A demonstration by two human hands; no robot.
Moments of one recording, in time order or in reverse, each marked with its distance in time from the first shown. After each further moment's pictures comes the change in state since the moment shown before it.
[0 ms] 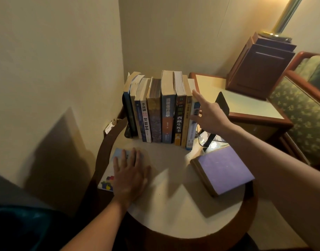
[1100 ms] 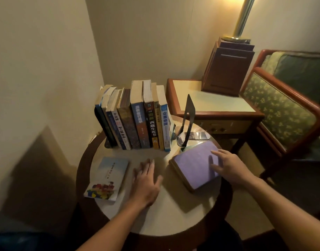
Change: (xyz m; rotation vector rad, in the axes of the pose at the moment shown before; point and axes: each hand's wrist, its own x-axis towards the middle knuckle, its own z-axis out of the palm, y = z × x) left_hand -0.016 0.108 -0.004 -0.363 -0.165 0.087; right_hand -0.160 0.148 0.022 -0.106 -0.116 0.367
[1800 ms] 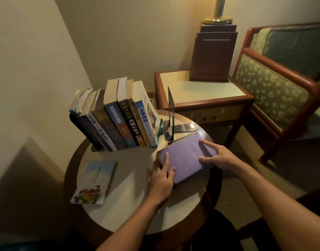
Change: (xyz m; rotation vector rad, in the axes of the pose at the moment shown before) left_hand 0.000 0.084 0.040 -0.193 -0.109 0.031; right_hand 0.018 0.038 0.010 0.596 -0.186 0.176
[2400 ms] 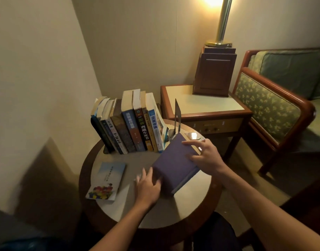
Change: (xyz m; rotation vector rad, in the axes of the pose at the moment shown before) left_hand -0.040 -0.034 -0.047 -0.034 0.130 -0.175; right_hand -0.073 -0.095 0.034 -0.044 0.265 -0.349
